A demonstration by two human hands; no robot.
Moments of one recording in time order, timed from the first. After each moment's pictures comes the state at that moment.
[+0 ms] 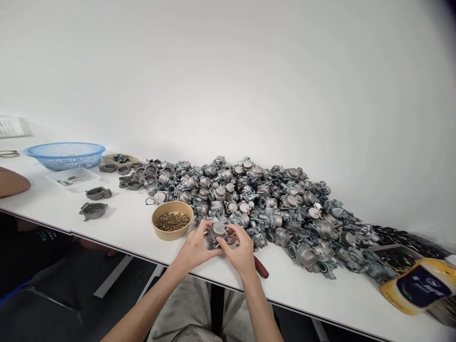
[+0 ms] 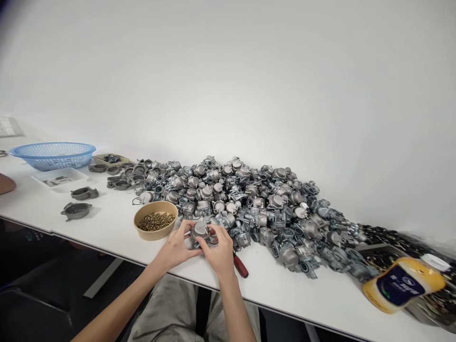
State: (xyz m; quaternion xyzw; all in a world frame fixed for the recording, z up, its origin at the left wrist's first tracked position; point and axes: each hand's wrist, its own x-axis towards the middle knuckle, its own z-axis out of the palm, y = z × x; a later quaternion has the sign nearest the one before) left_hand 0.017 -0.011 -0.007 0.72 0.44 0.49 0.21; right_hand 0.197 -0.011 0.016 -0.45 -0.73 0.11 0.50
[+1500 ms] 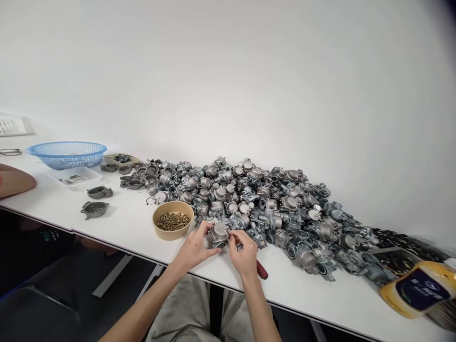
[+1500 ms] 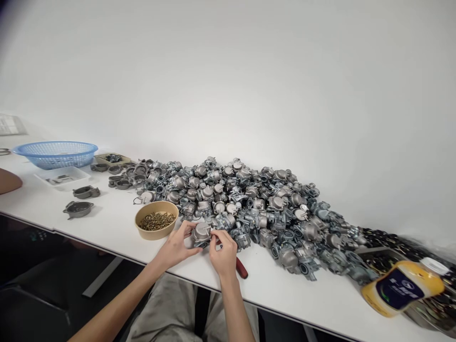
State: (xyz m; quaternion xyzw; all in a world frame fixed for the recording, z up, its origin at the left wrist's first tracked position) left_hand 0.012 -0.007 -0.013 0.72 0.44 0.47 0.25; right_hand 0.204 -0.009 0.007 -0.42 -0.73 0.06 0.54
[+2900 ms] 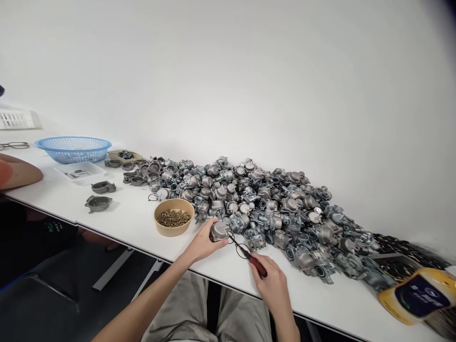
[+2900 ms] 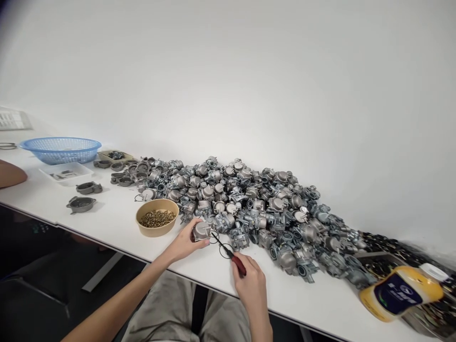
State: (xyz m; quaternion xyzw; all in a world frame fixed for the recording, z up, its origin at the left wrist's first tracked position) left_hand 0.037 -0.005 0.007 0.68 0.46 0.47 0.34; right_hand 0.301 -0.057 -0.020 -0.52 -0.76 0.00 0.39
